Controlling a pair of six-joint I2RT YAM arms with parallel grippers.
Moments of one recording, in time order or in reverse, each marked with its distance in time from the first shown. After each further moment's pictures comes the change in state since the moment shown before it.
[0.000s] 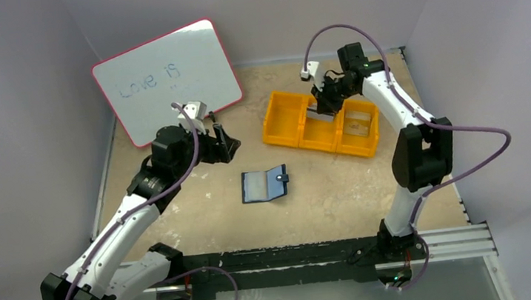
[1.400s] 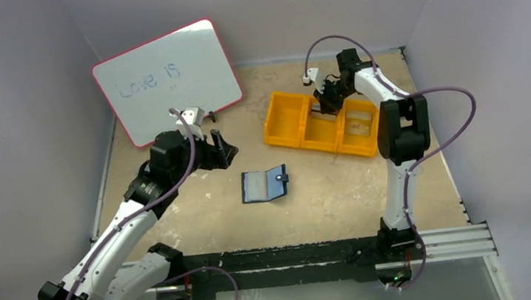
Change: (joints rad) left arm 0.000 -0.055 -0.029 -0.070 -0.008 -0.025; right arm -0.075 0.325 0.134 0.060 0.022 -0.166
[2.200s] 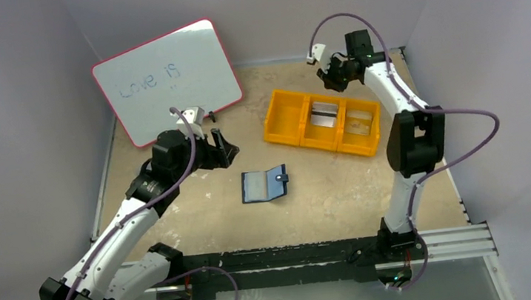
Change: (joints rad) left arm 0.000 0.016 0.000 -0.001 -0.003 -0.031; right arm -0.001 -0.136 0.005 0.121 0.105 0.073
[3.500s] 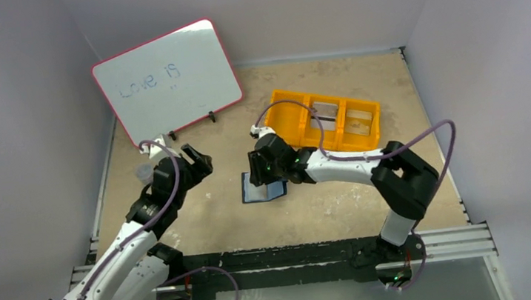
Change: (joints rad) left arm 0.000 -0.178 -0.247 -0.032 -0.476 -0.389; right arm 0.819 -0.329 -0.732 0.585 0.477 1.515
